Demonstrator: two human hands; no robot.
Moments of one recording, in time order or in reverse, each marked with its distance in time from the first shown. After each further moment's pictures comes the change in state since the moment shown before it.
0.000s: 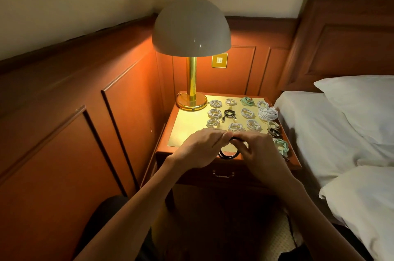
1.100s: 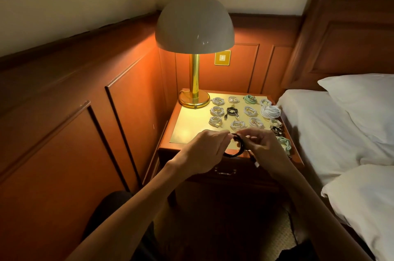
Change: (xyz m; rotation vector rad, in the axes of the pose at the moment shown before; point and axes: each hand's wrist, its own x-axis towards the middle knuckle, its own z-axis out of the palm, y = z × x) left_hand -0.017 0.010 0.007 0.064 0.206 0.162; right_hand 0.000 0.009 -0.001 0.657 -0.069 0.290
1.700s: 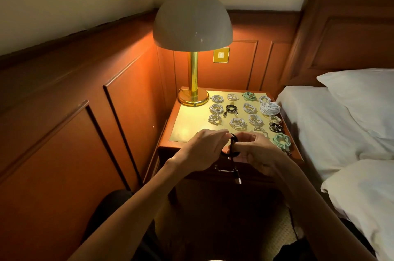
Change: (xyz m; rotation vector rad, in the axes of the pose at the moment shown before) left_hand -0.002 -0.013 0.008 -0.058 -0.049 -0.021; right_hand 0.005 0.001 0.009 0.432 -0.143 0.511
